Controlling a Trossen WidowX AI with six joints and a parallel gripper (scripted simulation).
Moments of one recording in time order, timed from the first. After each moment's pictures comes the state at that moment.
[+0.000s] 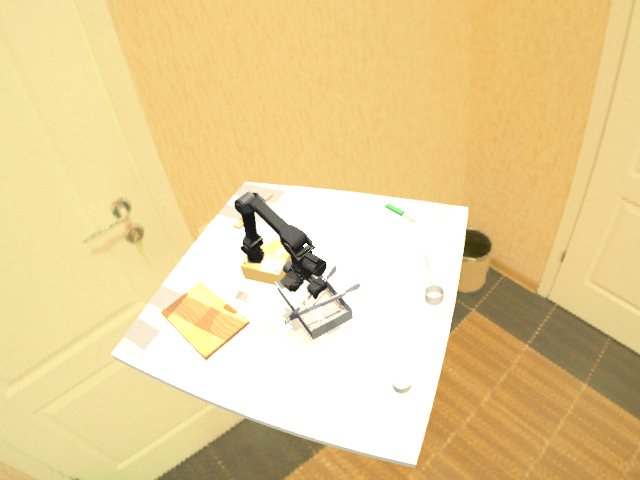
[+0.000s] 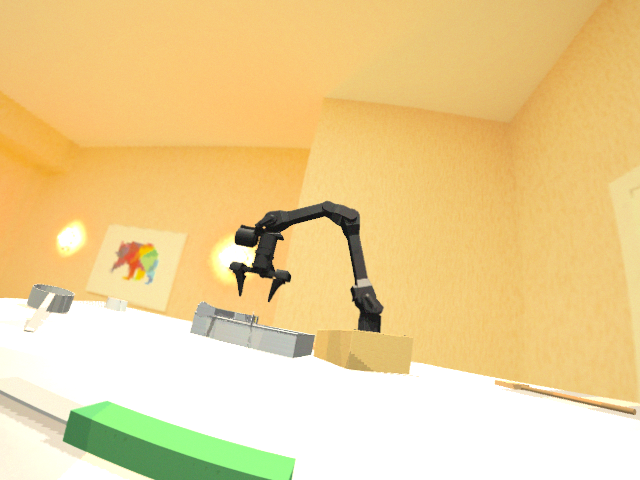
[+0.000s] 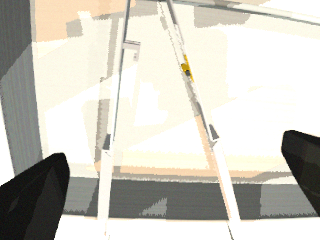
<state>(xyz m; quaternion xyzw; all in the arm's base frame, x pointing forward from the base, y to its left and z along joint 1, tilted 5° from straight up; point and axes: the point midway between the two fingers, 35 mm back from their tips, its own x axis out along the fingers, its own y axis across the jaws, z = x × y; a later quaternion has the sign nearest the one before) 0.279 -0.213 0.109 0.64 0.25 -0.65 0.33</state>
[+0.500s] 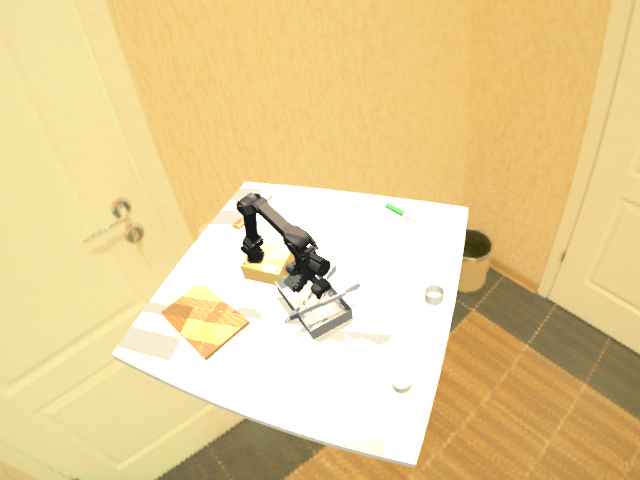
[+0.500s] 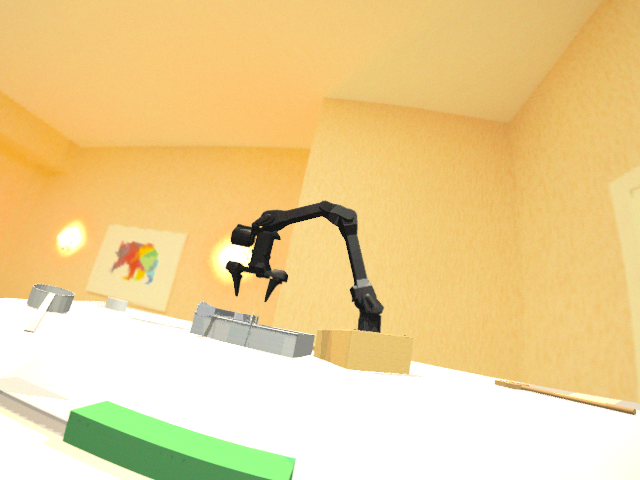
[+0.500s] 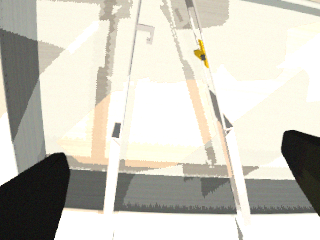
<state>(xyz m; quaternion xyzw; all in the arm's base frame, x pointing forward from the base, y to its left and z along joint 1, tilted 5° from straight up) 0.290 -0.212 0.107 0.64 0.26 -0.64 0.34</state>
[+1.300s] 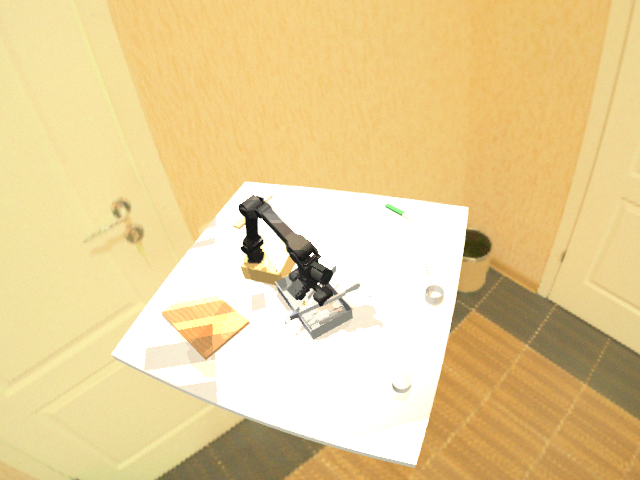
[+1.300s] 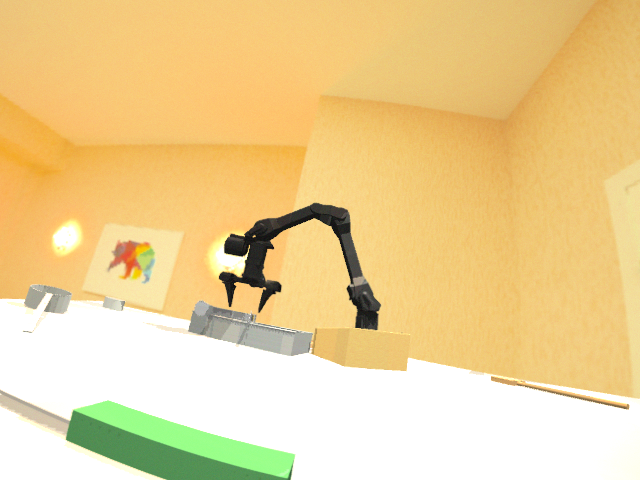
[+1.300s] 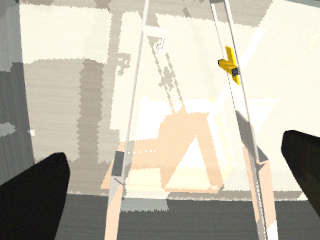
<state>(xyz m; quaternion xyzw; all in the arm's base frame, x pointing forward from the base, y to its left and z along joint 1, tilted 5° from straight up) 0.295 -0.218 0.070 0.64 0.25 -0.64 0.34</state>
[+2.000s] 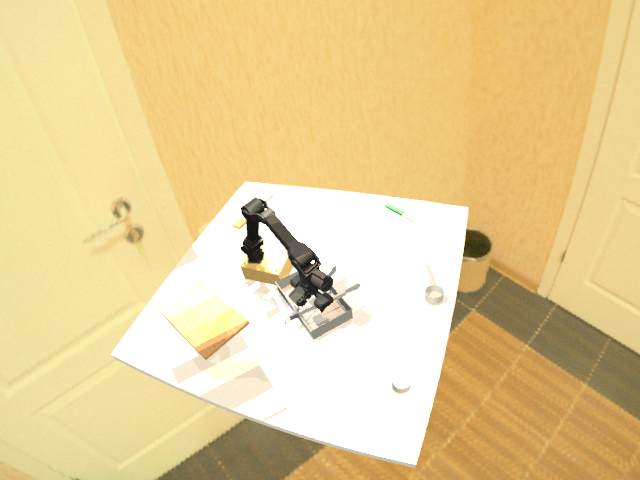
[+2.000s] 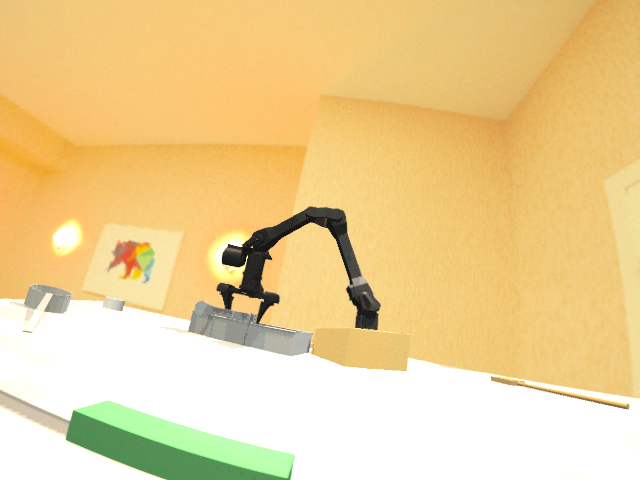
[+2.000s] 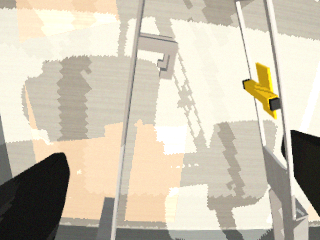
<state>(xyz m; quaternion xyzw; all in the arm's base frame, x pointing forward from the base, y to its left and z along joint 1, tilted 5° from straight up) 0.295 -0.221 0.035 0.64 0.25 -0.65 0.33</state>
